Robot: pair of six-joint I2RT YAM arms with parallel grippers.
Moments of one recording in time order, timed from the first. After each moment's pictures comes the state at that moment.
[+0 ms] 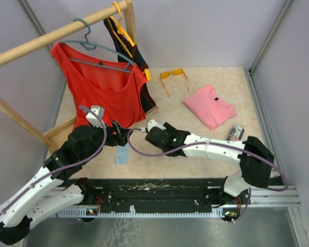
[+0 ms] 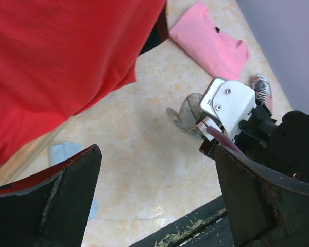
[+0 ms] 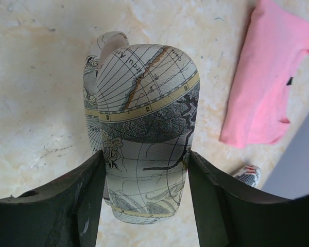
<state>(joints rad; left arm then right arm) -0.82 0.65 0.81 -0.42 -0.25 -0.53 1.10 1.47 1.05 -0.66 0.63 -0.02</state>
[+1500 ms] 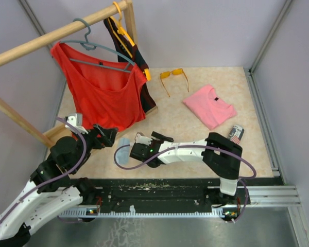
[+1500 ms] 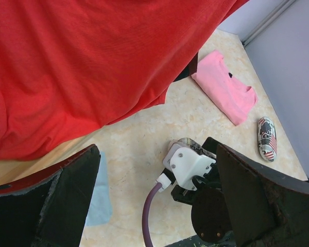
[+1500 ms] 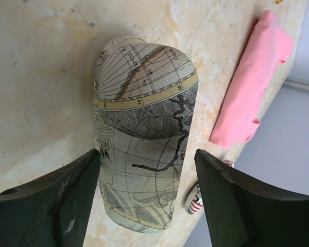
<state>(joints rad) -0.82 0.45 0.78 -0.51 -0.47 -0.56 1.24 1.82 1.17 -0.72 0.85 0.03</state>
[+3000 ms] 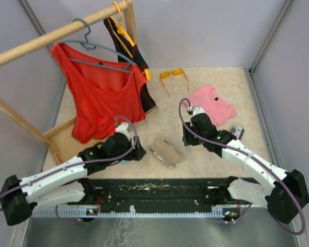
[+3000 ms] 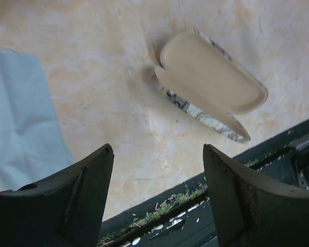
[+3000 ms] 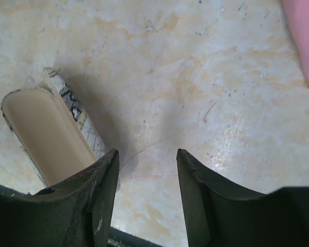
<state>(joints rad) -0.90 0.87 0.59 -0.35 -0.22 -0.71 0.64 1.06 0.74 -0.47 0.15 0.34</state>
